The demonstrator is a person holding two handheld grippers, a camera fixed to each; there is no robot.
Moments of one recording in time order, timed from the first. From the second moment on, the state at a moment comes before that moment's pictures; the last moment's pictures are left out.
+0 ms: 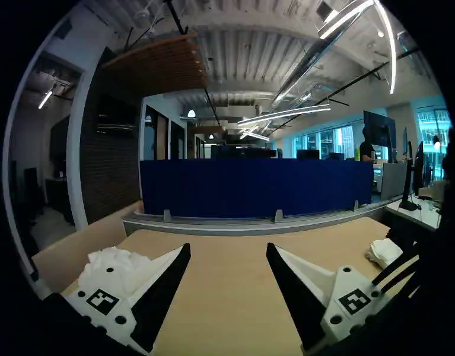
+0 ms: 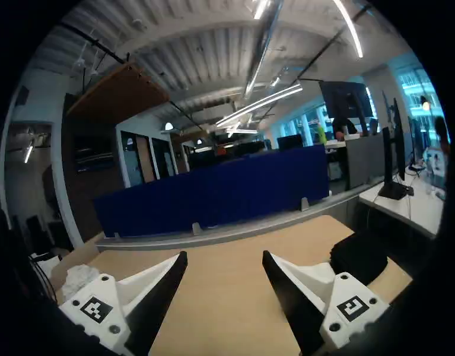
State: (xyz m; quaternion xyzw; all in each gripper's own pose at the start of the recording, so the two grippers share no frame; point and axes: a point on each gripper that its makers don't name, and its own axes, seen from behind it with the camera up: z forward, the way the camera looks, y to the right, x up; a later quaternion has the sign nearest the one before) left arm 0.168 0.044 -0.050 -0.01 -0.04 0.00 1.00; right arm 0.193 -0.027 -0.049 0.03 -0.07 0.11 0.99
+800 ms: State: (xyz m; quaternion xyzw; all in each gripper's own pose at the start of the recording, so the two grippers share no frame) left arm 0.081 0.023 -0.024 -0.02 0.01 0.02 1.00; right arm 0.186 -0.028 -0.033 -0.04 -0.08 0.11 0.99
